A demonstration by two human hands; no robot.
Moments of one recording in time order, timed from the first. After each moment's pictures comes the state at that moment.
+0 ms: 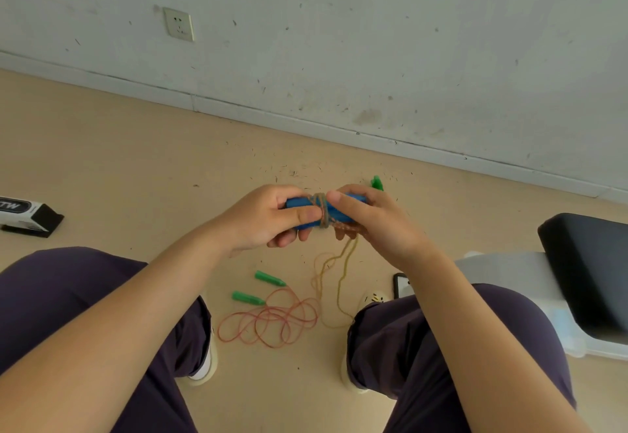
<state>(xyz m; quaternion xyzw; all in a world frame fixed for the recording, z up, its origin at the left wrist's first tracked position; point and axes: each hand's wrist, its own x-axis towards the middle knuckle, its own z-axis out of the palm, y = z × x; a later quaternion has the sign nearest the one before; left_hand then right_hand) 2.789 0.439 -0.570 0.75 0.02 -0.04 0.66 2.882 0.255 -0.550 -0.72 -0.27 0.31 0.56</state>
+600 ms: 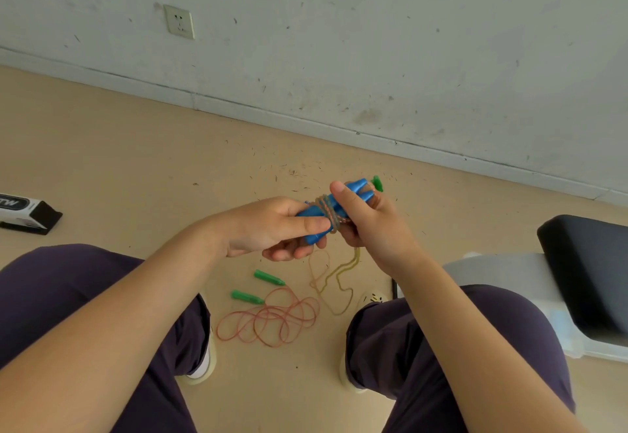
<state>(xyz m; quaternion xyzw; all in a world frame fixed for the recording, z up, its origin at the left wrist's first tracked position) 2.793 0.440 -0.570 0.72 -0.01 -0.22 0.66 2.875 0.262 -0.557 -0.71 -0.24 0.27 0.61</state>
